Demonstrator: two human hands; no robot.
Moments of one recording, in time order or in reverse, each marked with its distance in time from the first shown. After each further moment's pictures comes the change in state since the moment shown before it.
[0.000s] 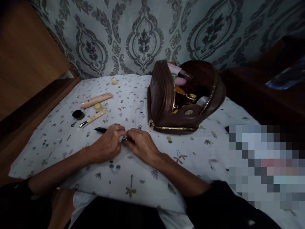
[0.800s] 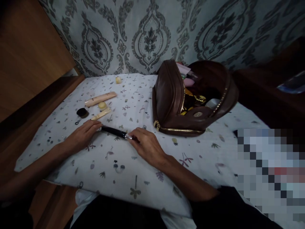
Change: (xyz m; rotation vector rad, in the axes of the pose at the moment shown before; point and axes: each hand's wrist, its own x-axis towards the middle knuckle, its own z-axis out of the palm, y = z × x) left_hand -0.072 -0.058 -0.064 0.226 -0.237 -0.232; right_hand 0.000 -0.001 -0.002 0.037 0.011 0.000
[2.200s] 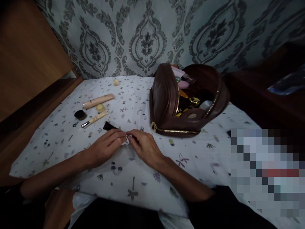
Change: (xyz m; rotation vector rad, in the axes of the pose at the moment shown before) left_hand 0.053 0.083 0.012 -0.155 0.174 0.234; right_hand 0.000 -0.003 -0.003 0.117 0.033 0.033
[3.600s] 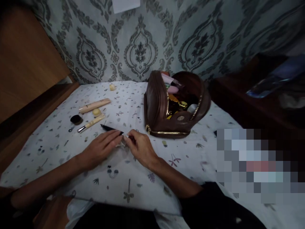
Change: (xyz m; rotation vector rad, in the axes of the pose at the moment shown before) left_hand -0.014 -0.012 0.003 0.250 -0.012 0.063; right_hand 0.002 -0.010 -0.003 0.079 0.061 0.168
